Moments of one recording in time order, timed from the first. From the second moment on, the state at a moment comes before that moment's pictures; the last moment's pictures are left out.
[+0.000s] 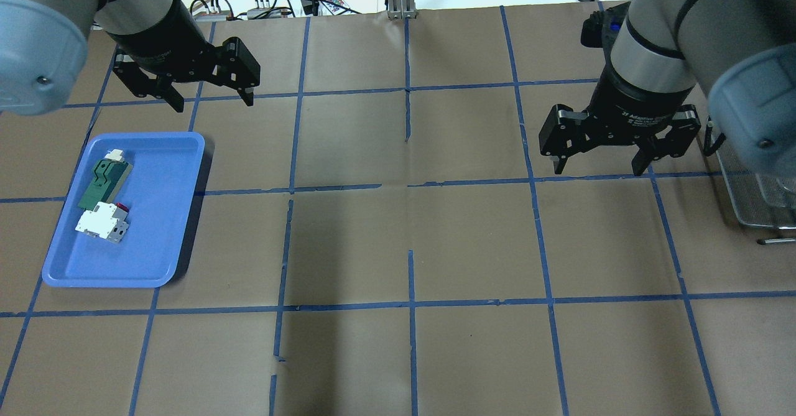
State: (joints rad) left arm -1.58 -1.59 -1.56 -1.49 1.58 -0.06; right arm 1.58 -1.73 1.73 -1.51 -1.61 0.19
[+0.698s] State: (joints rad) left arm -1.57 -1.59 -1.56 -1.48 1.57 -0.06; right arm 1.56 -1.79 1.79 -1.51 -1.59 0.22
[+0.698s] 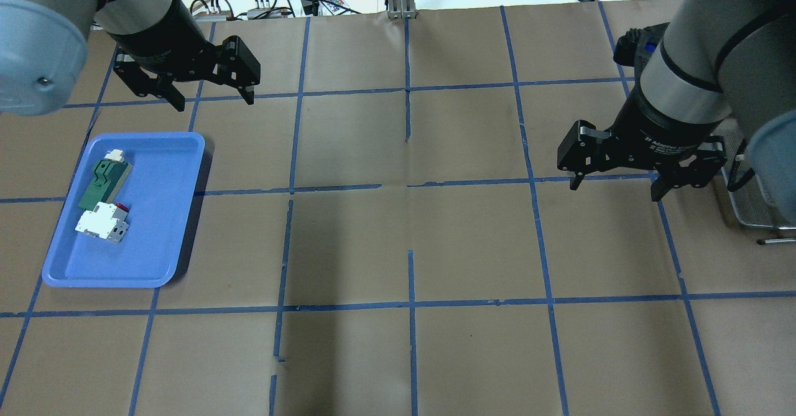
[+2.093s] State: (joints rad) left arm -1.58 -1.60 -1.56 -1.48 1.57 -0.06; right arm 1.56 -1.81 1.79 -1.52 -1.59 0.08
